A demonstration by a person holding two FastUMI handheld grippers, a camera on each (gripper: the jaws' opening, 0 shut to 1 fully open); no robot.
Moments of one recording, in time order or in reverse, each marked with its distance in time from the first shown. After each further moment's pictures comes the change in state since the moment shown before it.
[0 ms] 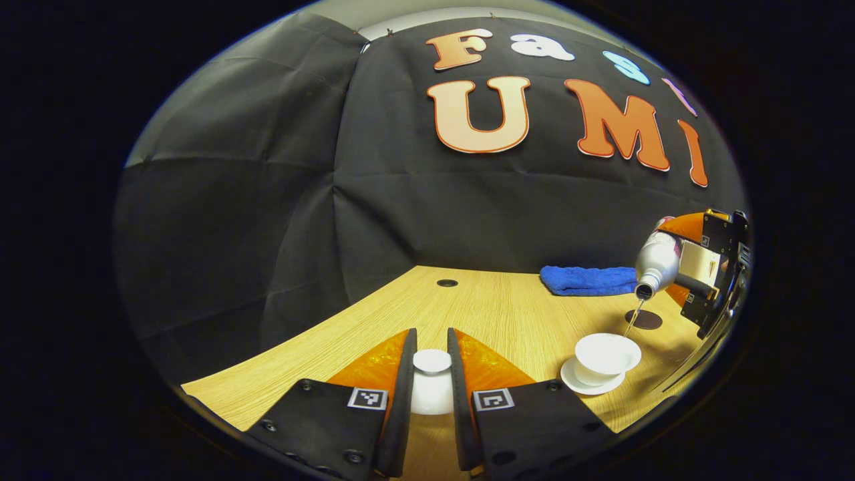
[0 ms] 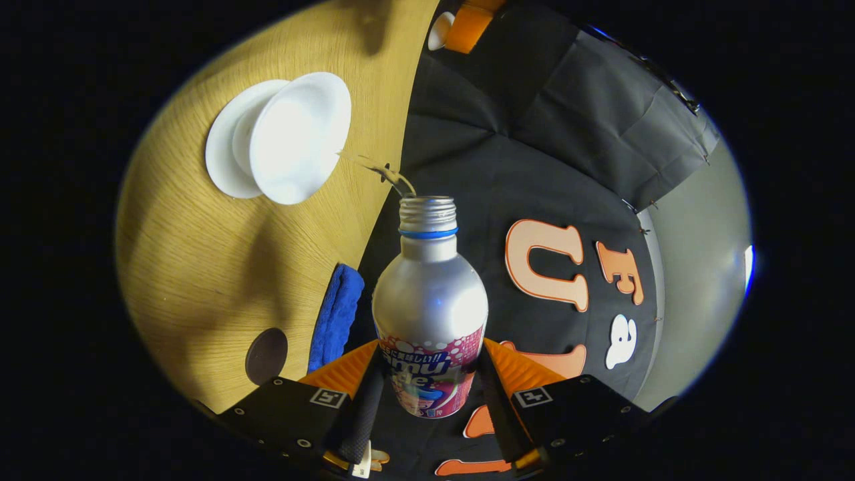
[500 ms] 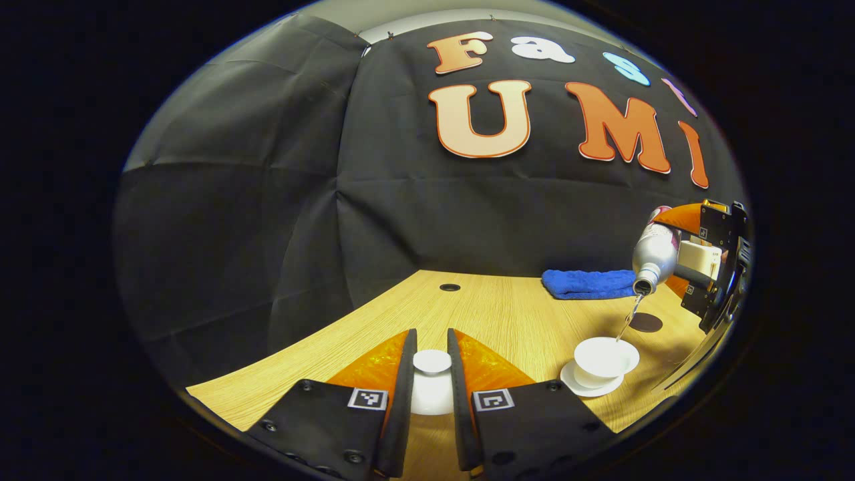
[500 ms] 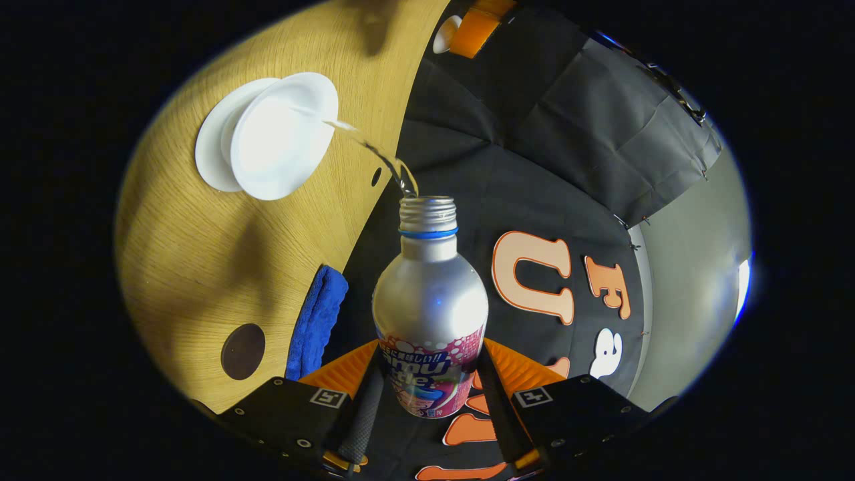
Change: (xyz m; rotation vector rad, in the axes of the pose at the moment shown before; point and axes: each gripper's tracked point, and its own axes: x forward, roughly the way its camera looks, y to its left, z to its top) left arm -0.004 0.002 0.011 0.001 -0.021 0.010; right arm 0.000 -0.005 0.004 -0.055 -0.039 -0.040
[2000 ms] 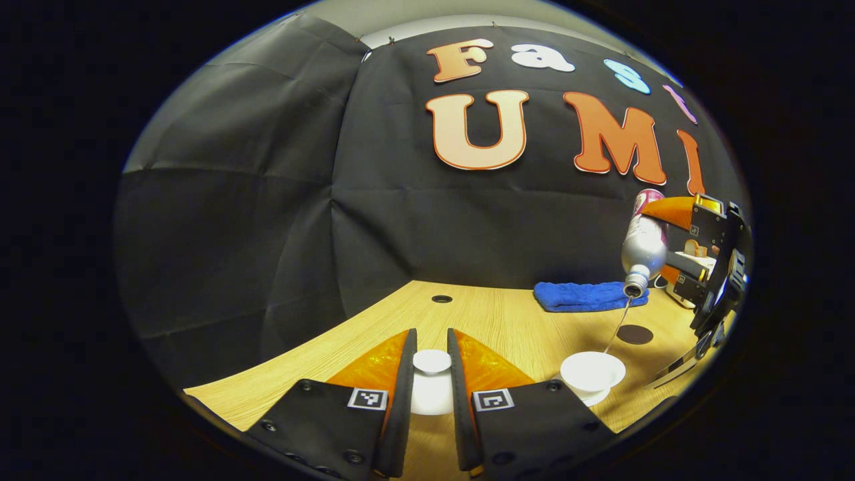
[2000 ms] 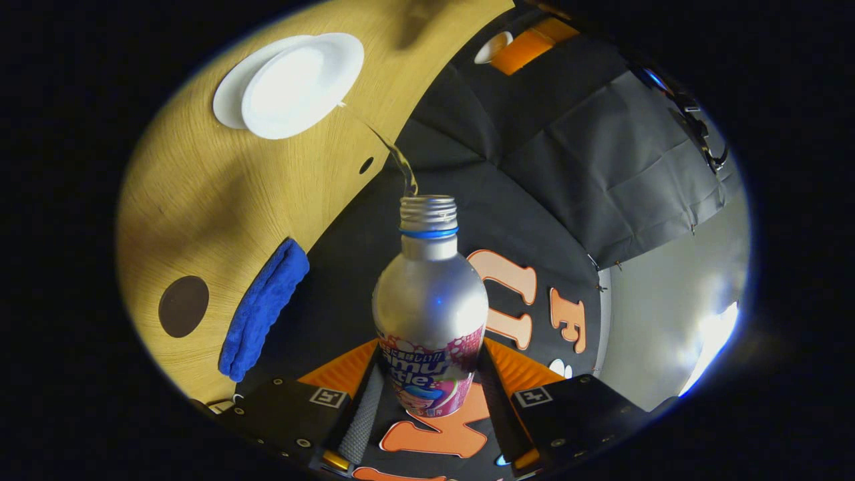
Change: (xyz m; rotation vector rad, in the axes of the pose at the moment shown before) left arm 0.001 -0.009 0.014 -0.016 -0.031 -0.031; right arm 0.002 -0.019 0.001 -0.220 -0.051 -0.139
